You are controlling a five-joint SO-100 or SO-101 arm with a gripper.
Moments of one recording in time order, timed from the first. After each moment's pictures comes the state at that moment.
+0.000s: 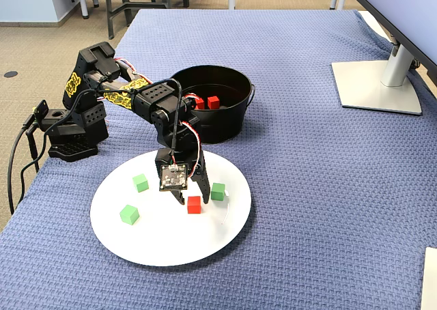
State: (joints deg) arm 35.6 52.2 58.3 69.2 -42.2
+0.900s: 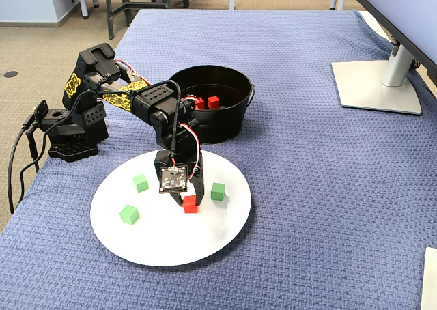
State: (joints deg) arm 36.1 52.0 57.4 70.9 -43.2
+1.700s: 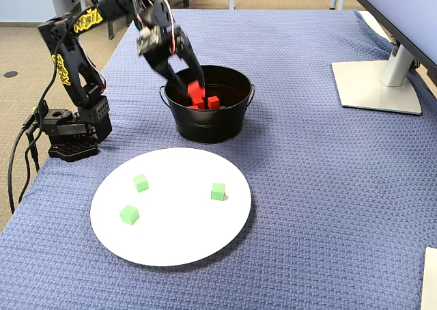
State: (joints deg) arm 6.2 108.5 82.4 78.3 -17.8
